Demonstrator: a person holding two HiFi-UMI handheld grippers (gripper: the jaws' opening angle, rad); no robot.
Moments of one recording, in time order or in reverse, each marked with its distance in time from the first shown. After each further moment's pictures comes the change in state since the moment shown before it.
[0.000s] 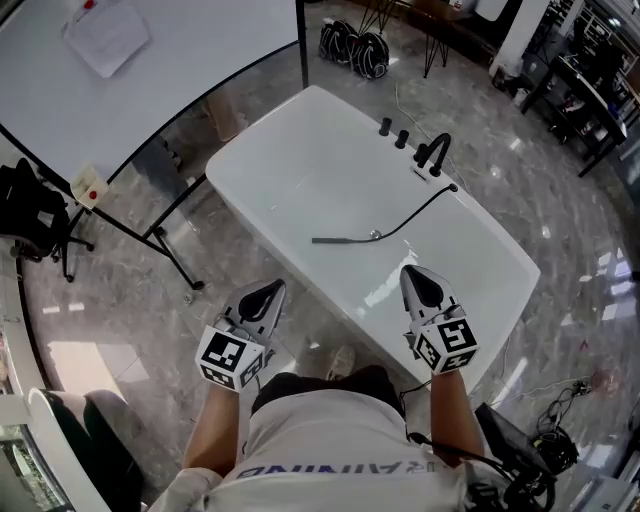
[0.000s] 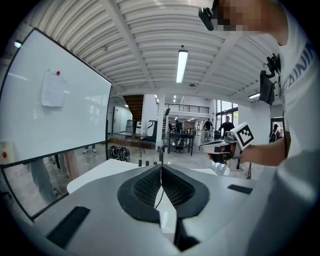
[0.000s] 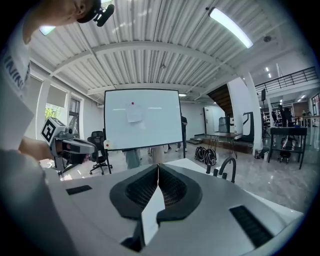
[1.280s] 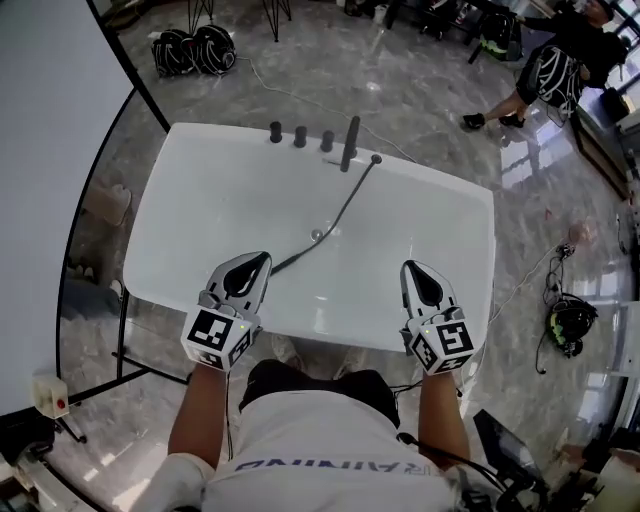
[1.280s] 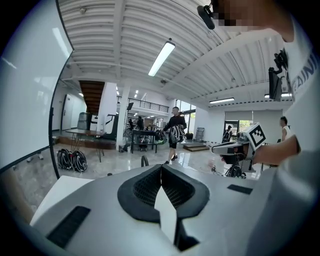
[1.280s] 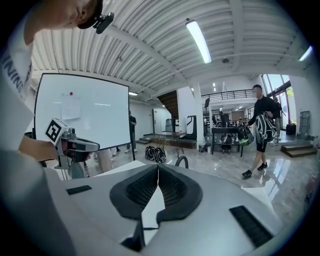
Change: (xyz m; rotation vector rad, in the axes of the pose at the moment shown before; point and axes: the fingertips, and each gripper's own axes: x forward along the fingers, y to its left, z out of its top) left arm 0.278 0.120 0.069 0.123 0.052 -0.539; right arm 0.074 -0.124 0.010 0.158 0.012 -0.645
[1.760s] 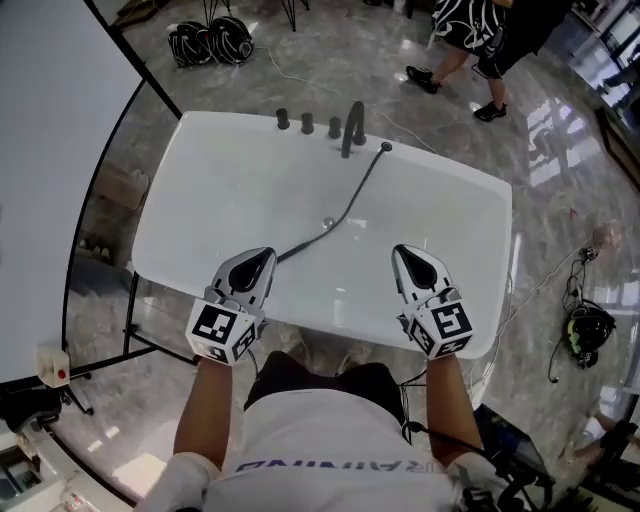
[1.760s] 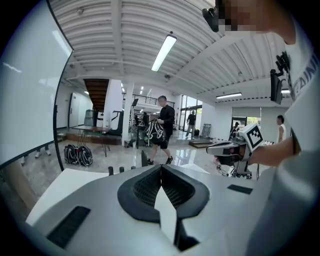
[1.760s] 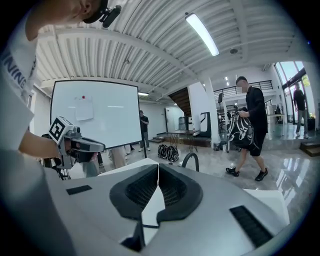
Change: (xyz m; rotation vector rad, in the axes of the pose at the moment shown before) left arm 0.017 -0.046 -0.014 -0.025 0.039 0.071; right arm 0.006 -0.019 -0.017 -0.020 0.004 0.174
